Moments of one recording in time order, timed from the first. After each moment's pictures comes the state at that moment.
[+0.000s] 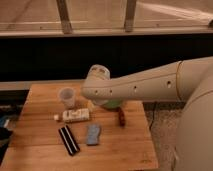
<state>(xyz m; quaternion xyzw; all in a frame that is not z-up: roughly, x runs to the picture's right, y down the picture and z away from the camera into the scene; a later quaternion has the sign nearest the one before) -0.019 0.071 0.742 -0.14 0.11 0.48 0.86</state>
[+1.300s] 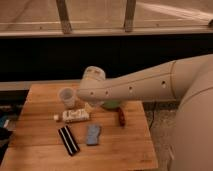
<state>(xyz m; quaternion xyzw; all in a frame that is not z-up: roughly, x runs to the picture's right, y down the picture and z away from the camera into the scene) -0.053 0.082 0.737 -0.14 0.10 0.46 0.87</state>
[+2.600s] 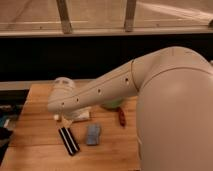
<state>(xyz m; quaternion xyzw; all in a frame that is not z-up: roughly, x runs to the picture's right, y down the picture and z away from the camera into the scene) -0.150 0.150 0.722 -0.21 0.10 0.40 0.89</state>
